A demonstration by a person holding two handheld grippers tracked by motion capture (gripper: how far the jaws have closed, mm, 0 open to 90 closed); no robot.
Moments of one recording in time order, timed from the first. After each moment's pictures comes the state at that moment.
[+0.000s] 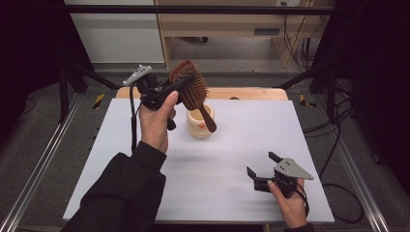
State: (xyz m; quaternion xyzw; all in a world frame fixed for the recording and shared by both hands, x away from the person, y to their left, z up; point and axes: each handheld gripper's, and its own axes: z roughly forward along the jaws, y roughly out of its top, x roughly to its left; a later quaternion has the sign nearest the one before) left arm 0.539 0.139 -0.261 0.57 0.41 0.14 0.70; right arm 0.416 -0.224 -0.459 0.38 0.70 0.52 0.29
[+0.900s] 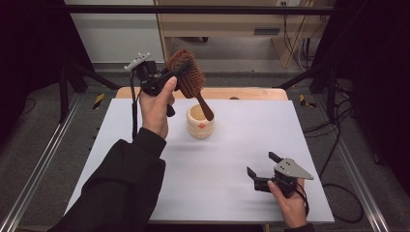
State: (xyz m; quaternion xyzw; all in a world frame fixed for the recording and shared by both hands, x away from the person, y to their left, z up) left arm 0.579 0.144 -0.255 0.56 0.43 0.16 0.70; right arm 0.417 -0.225 -0.460 0.38 0.71 0.52 0.29
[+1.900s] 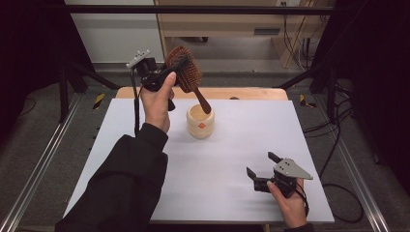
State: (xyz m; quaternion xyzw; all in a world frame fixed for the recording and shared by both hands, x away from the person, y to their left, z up) left arm 0.599 0.146 -0.264 0.54 0.44 0.18 0.70; right arm 0.417 -0.225 -0.462 0.38 0.71 0.52 0.29
